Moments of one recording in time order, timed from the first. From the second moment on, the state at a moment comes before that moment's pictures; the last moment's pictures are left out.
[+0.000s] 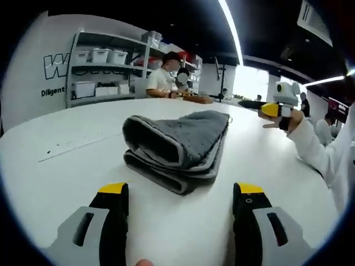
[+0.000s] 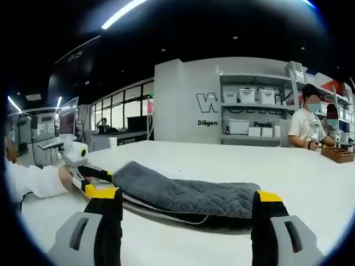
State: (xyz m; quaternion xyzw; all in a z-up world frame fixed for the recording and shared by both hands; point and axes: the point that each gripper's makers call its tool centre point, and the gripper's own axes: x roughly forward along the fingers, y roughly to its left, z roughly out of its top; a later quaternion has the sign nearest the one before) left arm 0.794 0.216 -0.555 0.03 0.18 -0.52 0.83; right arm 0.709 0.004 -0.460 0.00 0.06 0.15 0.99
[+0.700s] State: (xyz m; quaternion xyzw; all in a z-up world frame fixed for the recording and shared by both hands) left arm 0.802 0.189 -0.548 0.00 0.18 -0.54 0.82; right arm 0.708 0.004 -0.458 0.02 0.06 0.16 0.98
